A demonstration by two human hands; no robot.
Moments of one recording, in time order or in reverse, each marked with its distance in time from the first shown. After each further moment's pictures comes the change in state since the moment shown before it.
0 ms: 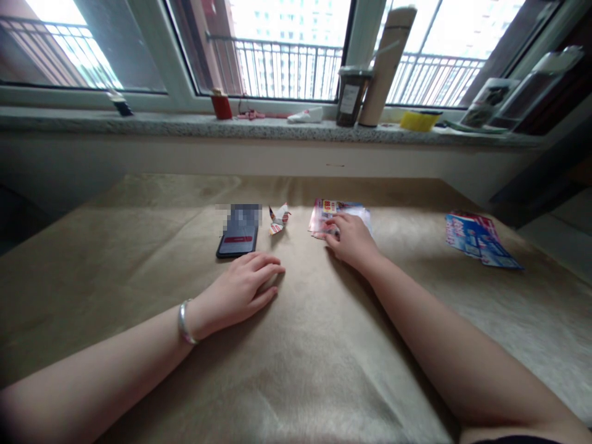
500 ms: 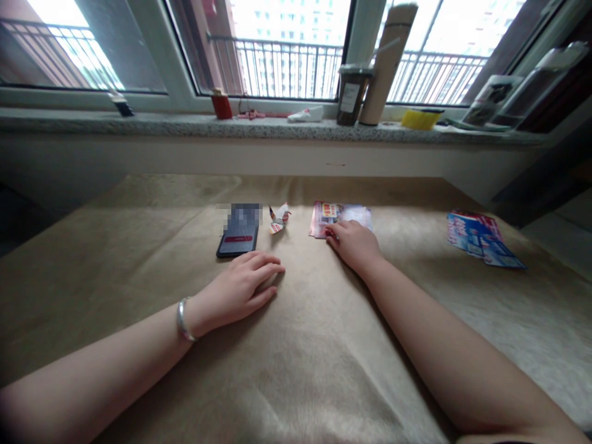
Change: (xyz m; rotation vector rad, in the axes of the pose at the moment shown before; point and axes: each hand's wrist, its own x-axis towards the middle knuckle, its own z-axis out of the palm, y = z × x) left_hand 0.000 -0.002 0.000 -0.009 -0.014 0.011; right_hand -0.009 -0.006 -0.010 -0.289 -0.176 -0.021
